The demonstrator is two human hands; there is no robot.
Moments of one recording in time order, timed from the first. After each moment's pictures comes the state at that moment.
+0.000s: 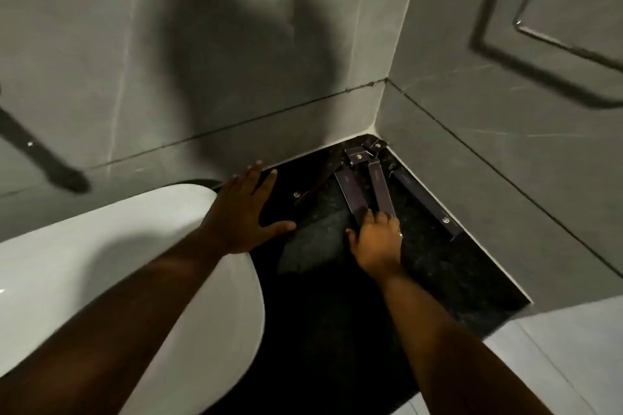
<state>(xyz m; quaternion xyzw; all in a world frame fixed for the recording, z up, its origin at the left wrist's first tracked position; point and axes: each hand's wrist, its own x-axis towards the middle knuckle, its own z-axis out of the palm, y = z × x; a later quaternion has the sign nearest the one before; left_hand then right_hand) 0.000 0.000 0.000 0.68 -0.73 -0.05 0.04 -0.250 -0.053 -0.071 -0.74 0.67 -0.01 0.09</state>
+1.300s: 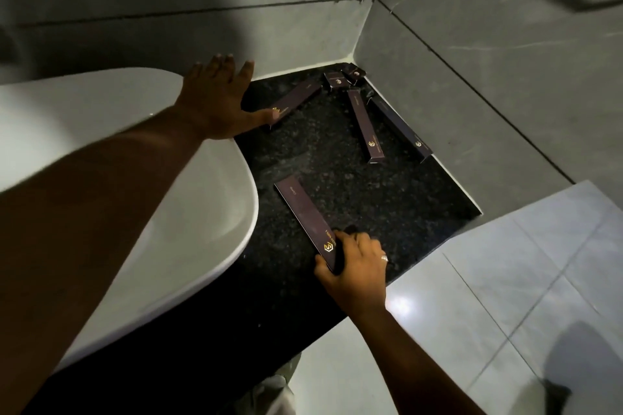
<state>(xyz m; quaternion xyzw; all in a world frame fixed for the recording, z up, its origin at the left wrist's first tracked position) 0.024 -0.016 -0.033 0.69 -0.72 -0.02 0.07 -0.281 0.146 -0.131 -0.74 0.65 -0.15 0.08</state>
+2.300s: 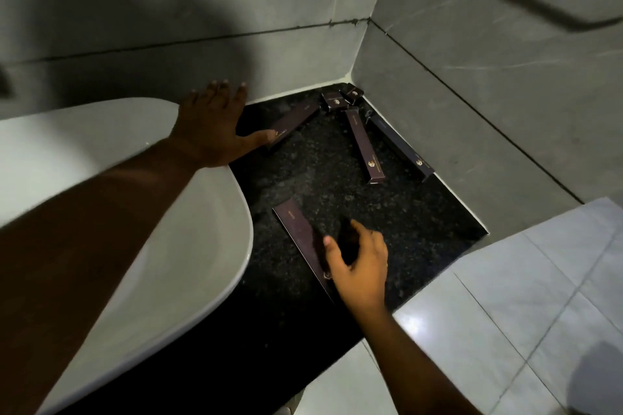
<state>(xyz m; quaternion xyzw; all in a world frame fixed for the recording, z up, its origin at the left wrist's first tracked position) 0.012 -0.007 -0.033 0.70 -0.70 -0.02 0.09 -0.276 0.115 -0.123 -0.63 0.68 -0.33 0.19</state>
